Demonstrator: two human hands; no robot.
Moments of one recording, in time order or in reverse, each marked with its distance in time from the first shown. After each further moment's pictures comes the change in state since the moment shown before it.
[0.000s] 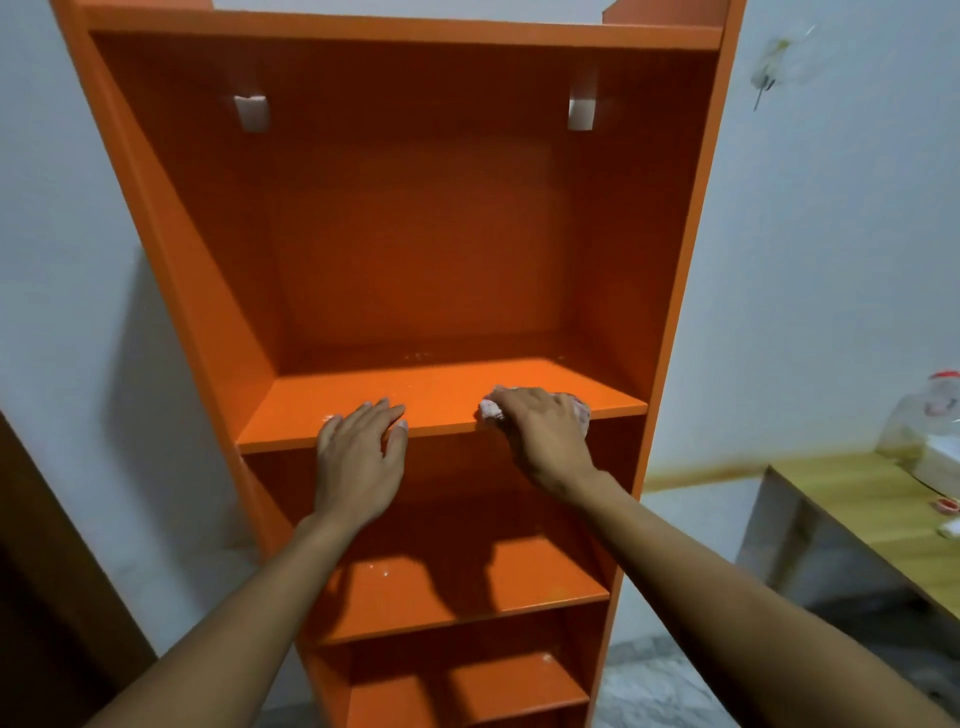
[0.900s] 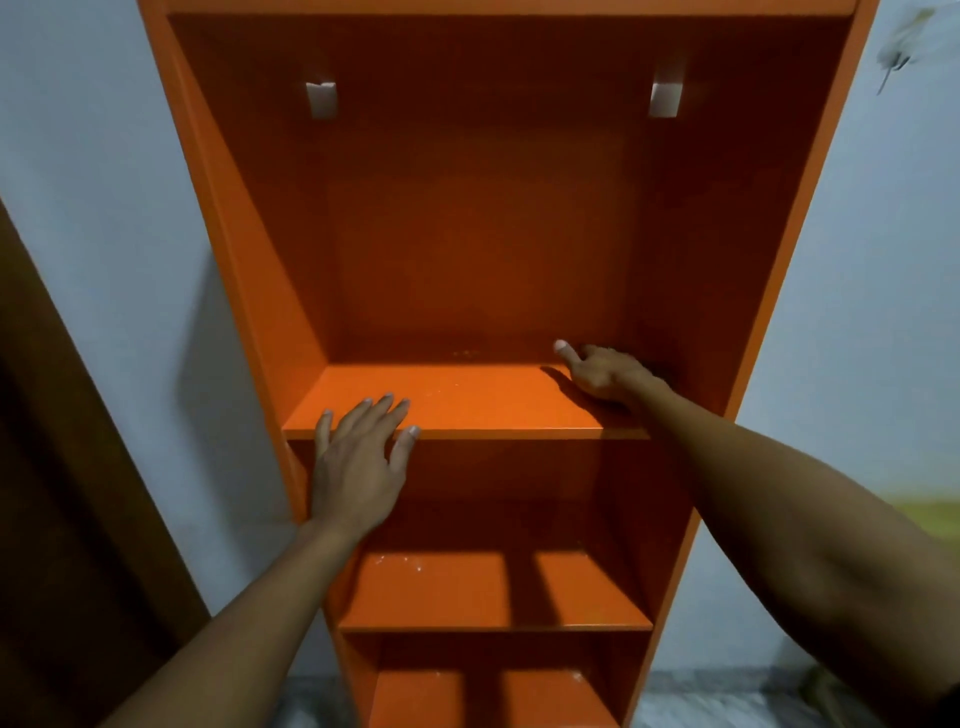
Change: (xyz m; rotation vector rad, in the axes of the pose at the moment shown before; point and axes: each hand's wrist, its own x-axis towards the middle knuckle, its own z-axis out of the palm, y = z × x) left_hand -0.008 -0.034 -0.013 0.185 0.043 -0.037; right_hand 0.113 0.051 -0.013 0.063 -0.531 0.566
